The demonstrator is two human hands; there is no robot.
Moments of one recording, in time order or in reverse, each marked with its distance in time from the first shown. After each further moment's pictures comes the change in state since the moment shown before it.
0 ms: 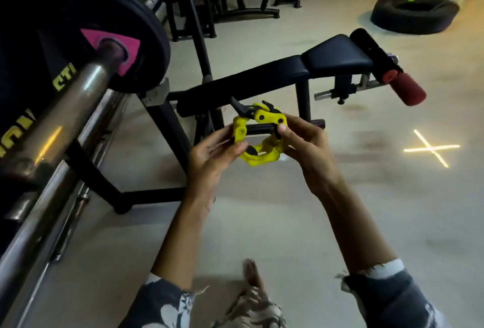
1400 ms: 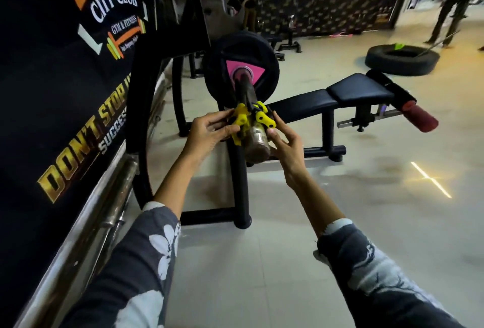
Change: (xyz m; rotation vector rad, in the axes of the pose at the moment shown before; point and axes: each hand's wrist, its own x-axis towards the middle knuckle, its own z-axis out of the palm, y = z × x) left_hand 0.008 0.132 -0.290 0.352 -0.105 0.131; right_hand -0.012 0.032 0.314 0.047 0.129 -0.085
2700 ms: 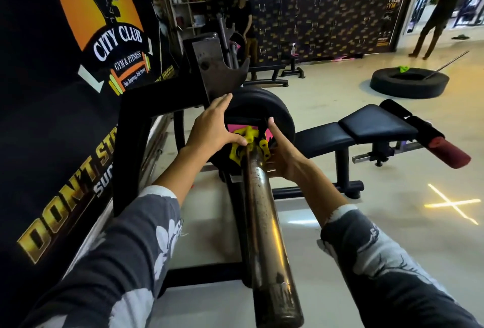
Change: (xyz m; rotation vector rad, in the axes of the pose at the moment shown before) left_hand 0.237 0.009 -0.016 0.932 0.044 0.277; right_hand 0.241 0.003 0.011 -0.076 -0.282 0.585
